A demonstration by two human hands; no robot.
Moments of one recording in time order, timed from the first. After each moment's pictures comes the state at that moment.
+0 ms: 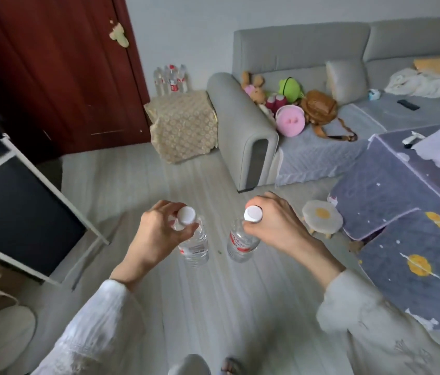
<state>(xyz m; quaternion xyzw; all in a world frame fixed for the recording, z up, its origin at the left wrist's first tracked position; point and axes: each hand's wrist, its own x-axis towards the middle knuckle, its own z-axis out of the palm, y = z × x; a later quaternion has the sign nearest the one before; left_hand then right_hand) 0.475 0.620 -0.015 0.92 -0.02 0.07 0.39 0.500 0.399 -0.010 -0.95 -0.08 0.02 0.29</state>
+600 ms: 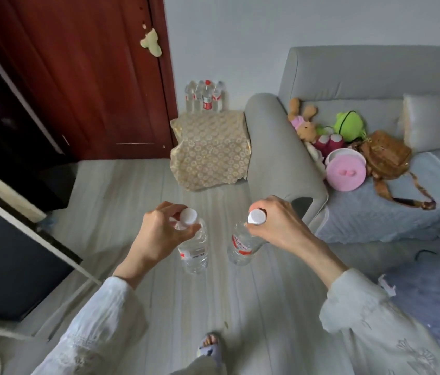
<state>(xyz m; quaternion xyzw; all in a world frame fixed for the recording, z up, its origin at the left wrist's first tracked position) 0.861 0.660 -0.043 0.91 0.07 0.09 0.39 0.924 0.440 -0.029 -0.94 -0.16 0.07 0.28</state>
